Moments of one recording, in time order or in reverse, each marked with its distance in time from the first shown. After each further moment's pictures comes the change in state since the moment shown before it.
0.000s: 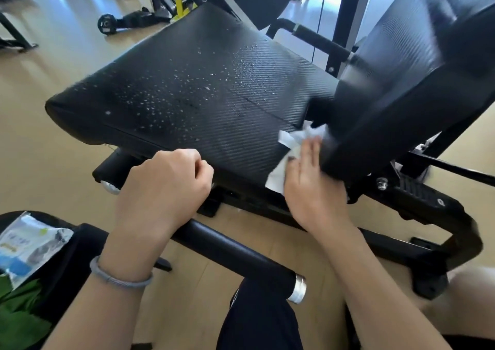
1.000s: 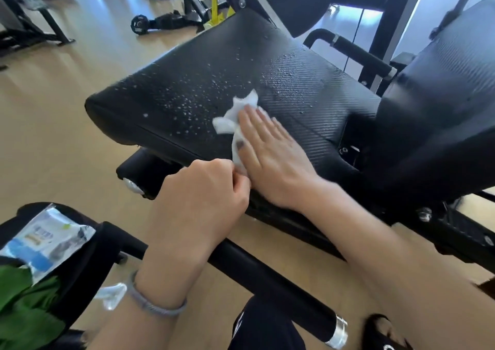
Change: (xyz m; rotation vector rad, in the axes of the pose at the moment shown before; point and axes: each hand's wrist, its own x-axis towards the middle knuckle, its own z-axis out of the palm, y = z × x) left_hand 0.002 0.003 0.001 -0.022 0.044 -0.035; right_hand 0.058 -0.098 0.015 -0.197 -0.179 -0.635
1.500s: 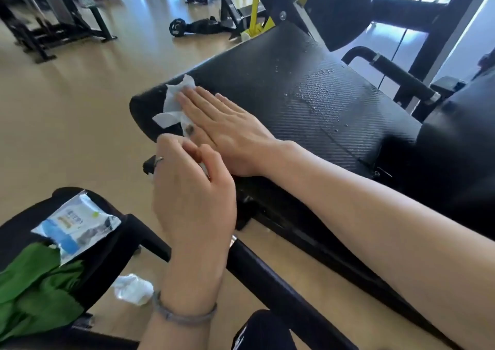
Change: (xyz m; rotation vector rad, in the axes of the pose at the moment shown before) left_hand 0.004 -0.013 0.000 -0.456 0.586 -0.469; right_hand 0.090 -0.069 -0.002 -0.095 -0.039 -0.454
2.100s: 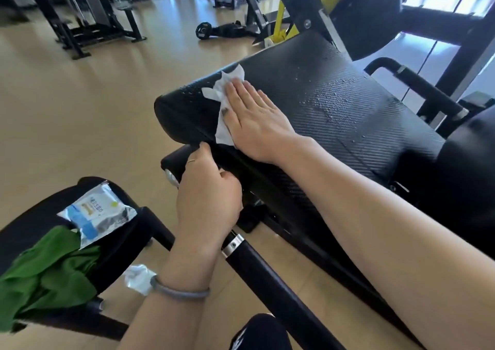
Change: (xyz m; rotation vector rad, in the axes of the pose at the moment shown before) left_hand 0.017 -0.015 0.005 0.073 -0.377 -0.204; right_hand 0.014 0.014 -0.008 0.070 -0.028 0.265
